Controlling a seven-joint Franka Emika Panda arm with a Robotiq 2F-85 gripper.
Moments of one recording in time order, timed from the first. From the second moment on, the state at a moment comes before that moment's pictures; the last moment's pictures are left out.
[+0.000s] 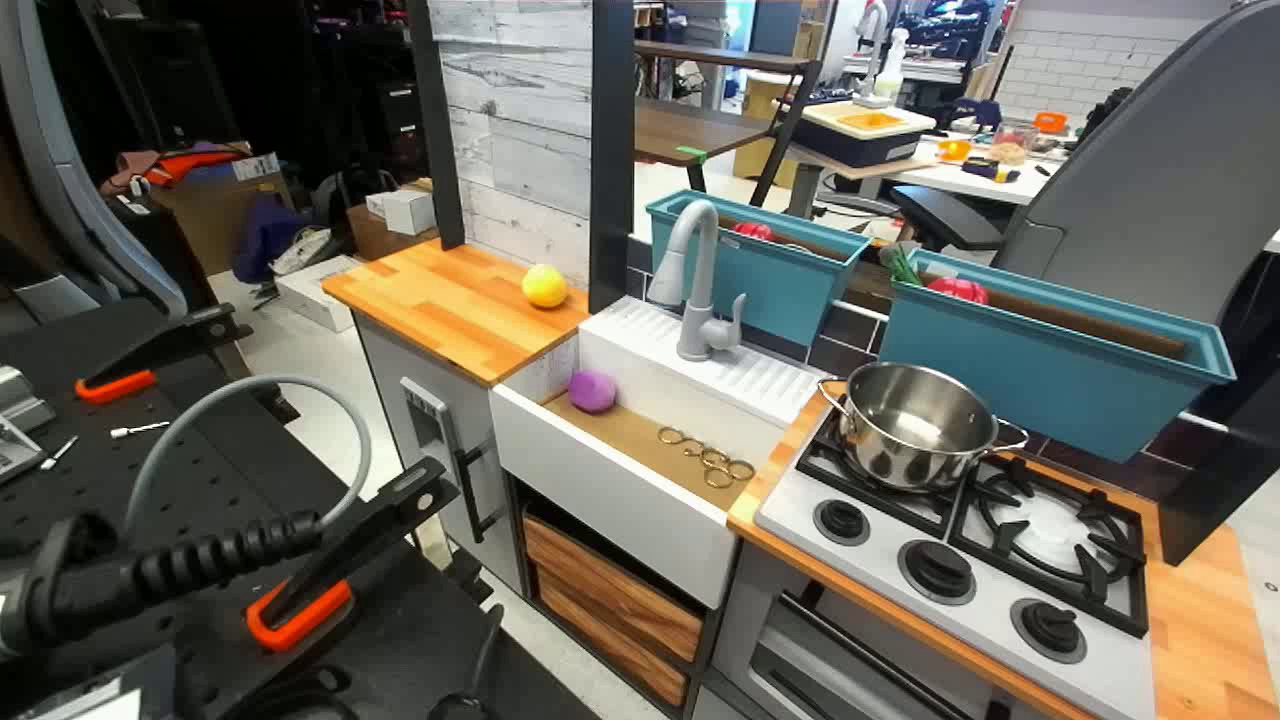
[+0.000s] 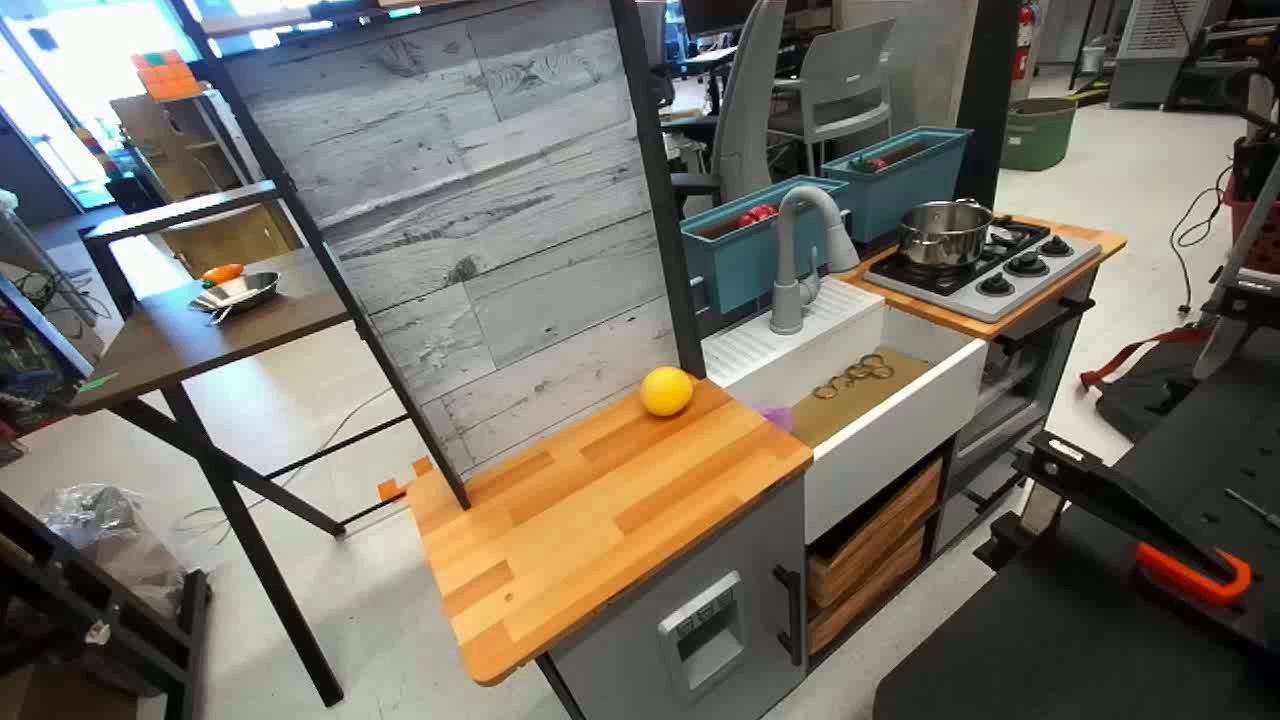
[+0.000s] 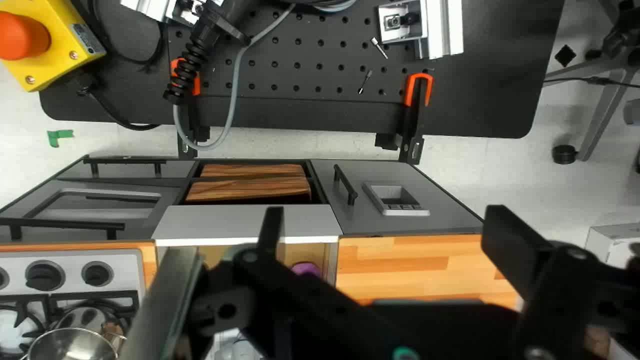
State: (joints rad) arm 0.07 -0.74 -0.12 -2.78 0.04 2.03 -0.16
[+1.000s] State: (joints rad) arm 0.07 -0.74 -0.12 -2.78 0.04 2.03 -0.16
